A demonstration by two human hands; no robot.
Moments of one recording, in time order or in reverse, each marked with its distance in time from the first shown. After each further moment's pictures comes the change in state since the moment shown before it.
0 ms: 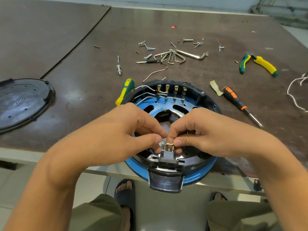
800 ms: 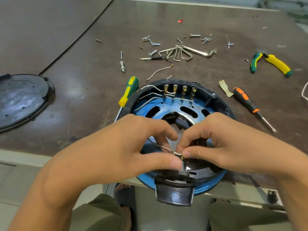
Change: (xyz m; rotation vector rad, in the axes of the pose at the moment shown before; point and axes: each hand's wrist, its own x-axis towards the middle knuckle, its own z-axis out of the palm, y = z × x) left_hand 0.004 -0.019 0.003 0.184 0.001 0.078; right_hand -0.004 0.009 0.002 -0.032 0.063 -0.031
